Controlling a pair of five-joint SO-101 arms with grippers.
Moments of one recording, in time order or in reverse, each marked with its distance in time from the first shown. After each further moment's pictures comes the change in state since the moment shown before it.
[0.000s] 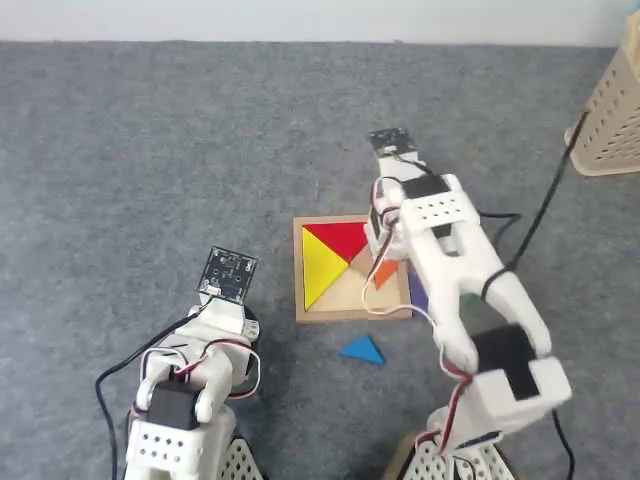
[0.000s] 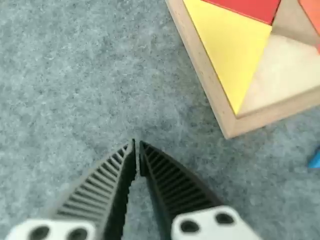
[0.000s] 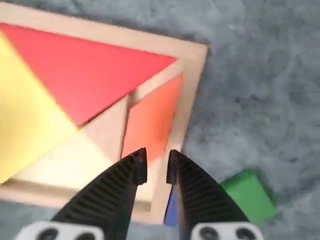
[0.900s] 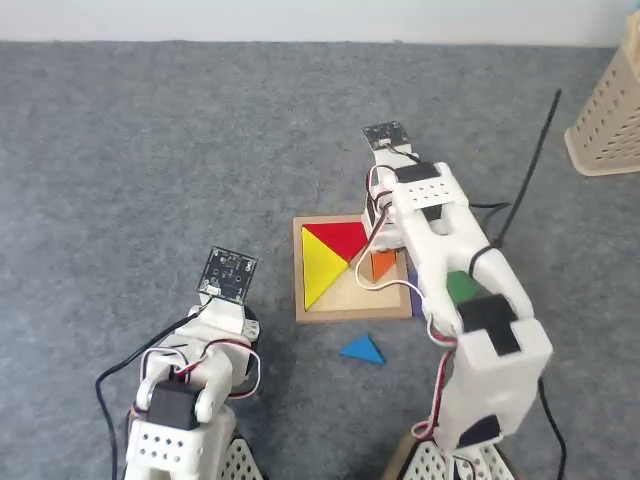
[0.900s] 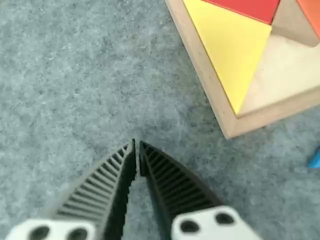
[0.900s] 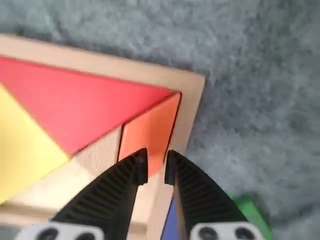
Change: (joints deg) left arm 0.0 0.0 0.0 0.0 0.0; right arm 0.7 6.4 -9.8 3.3 1.1
